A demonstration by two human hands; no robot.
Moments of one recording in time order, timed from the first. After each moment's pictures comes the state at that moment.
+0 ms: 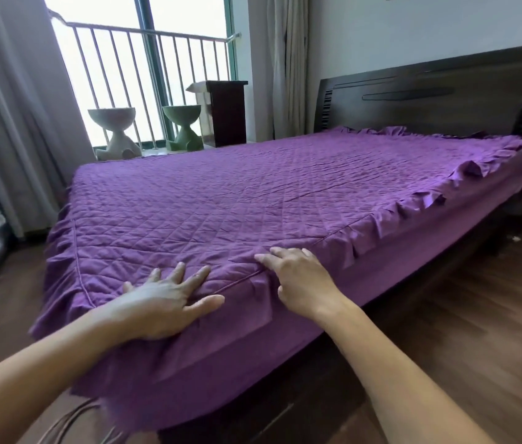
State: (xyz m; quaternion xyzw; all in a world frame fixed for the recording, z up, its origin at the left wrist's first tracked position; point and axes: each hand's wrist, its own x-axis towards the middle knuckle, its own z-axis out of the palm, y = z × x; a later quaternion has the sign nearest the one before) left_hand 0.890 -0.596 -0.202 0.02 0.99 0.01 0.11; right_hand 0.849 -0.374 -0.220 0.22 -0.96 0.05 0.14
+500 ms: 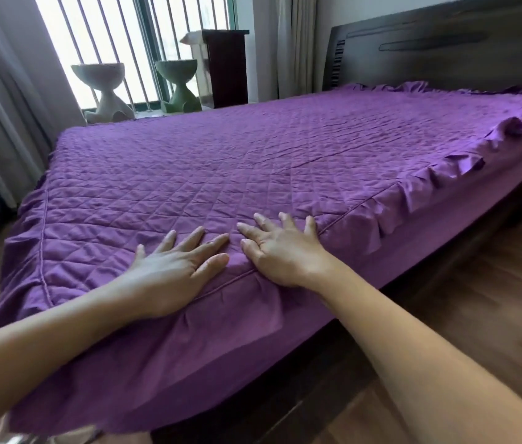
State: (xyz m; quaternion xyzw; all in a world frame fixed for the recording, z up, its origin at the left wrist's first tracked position) left_hand 0.845 -0.581 -0.212 0.04 1.00 0.05 0.08; right_hand 0.792 -0.405 -0.227 0.21 -0.97 0.10 -0.01
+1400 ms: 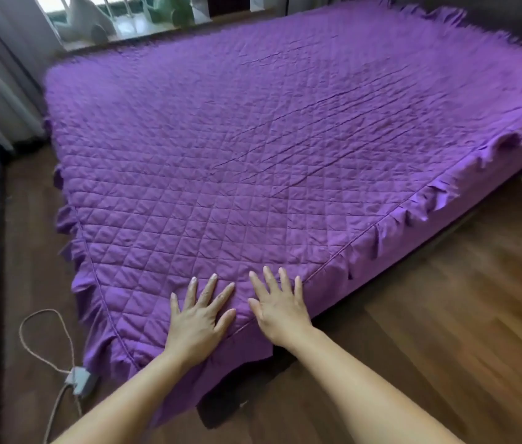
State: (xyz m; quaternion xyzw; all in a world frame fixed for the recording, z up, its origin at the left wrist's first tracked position) left_hand 0.846 -0.579 -0.197 -0.01 0.98 0.10 0.16; right_hand 0.813 -0.406 -0.177 0.15 -0.96 0.11 -0.21
